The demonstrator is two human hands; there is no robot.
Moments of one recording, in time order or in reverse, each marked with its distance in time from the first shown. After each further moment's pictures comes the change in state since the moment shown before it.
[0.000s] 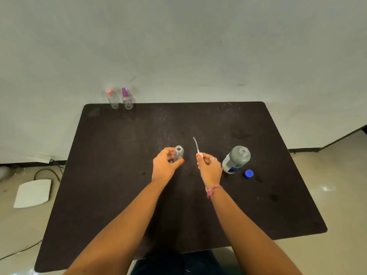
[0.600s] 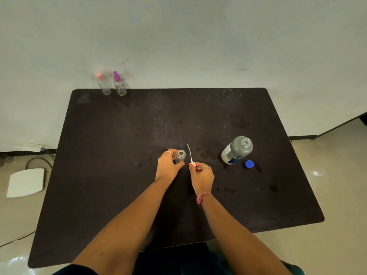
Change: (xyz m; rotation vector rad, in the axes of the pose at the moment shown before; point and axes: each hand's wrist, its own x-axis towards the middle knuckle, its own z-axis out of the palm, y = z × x) left_hand 0.016 -0.051 0.039 0.167 -0.100 -0.092; right_hand -0.017 0.060 0.017 -0.269 0.004 0.109
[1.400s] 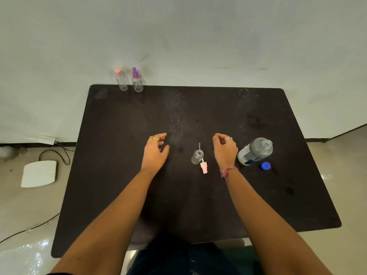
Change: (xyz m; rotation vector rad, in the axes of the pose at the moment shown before) left_hand 0.012 -0.027 -0.091 -0.057 0.161 0.141; right_hand 0.034 -0.076 -0.016 0.093 0.088 -0.161
